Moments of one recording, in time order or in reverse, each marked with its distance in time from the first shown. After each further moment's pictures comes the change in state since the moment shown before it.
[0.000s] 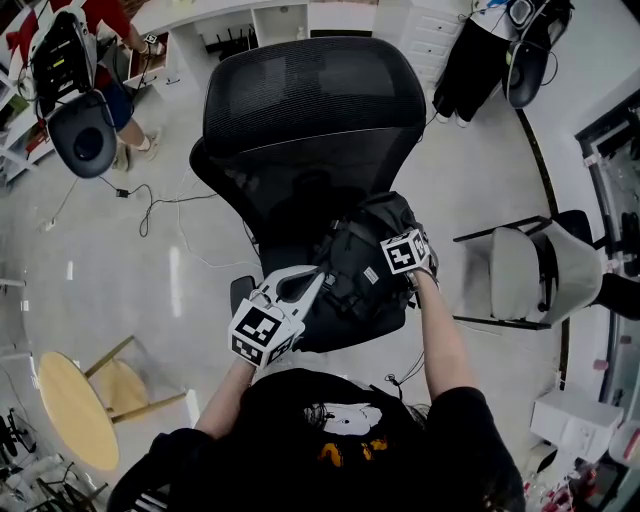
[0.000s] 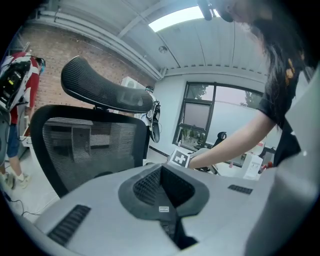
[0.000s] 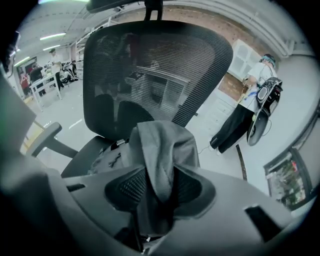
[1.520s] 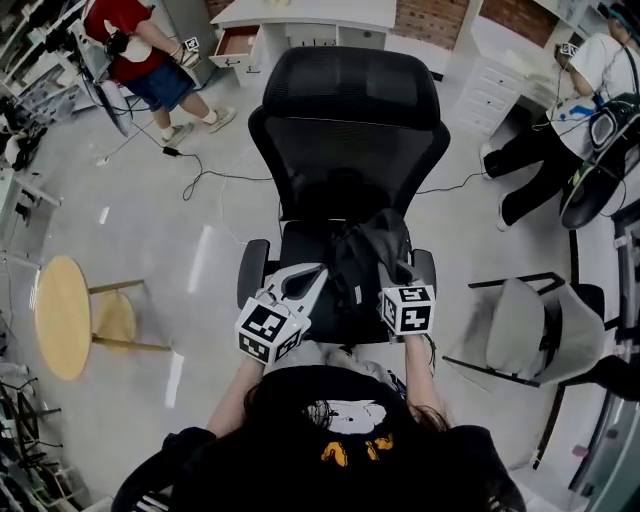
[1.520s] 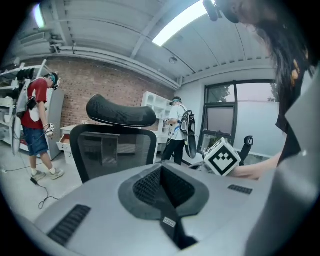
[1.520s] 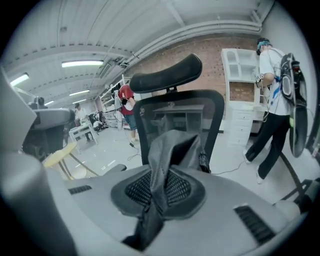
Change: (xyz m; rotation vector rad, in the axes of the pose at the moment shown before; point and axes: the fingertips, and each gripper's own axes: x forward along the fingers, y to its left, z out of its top) left arm -0.027 -0.090 0.013 -0.036 -0.107 0.360; right arm -0.189 0.072 0.002 0.177 -0.418 0.382
